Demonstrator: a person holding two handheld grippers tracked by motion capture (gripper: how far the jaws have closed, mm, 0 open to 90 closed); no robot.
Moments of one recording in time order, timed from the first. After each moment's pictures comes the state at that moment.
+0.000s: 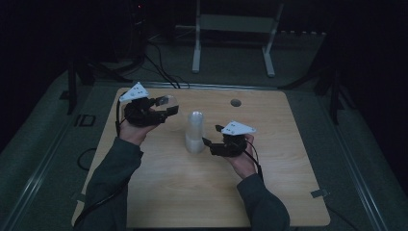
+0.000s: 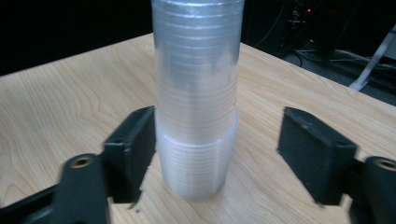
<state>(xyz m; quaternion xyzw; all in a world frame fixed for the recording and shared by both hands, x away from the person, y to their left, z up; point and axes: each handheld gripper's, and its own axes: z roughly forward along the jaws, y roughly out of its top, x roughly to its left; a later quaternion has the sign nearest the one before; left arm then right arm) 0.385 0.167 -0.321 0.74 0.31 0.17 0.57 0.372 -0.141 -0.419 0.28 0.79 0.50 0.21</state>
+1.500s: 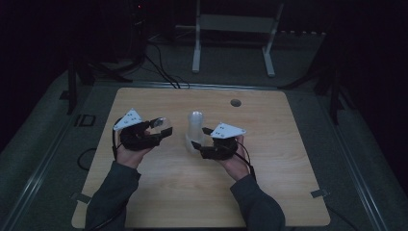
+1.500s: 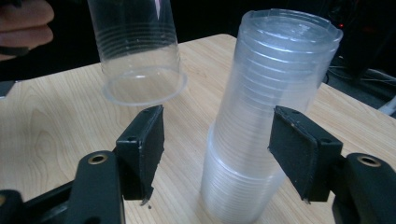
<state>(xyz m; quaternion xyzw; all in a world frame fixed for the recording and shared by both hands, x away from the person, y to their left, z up) 0.350 0.183 -0.382 0.73 0.33 0.16 0.58 0.359 -0.113 -0.408 0.23 0.80 0.52 0.19</state>
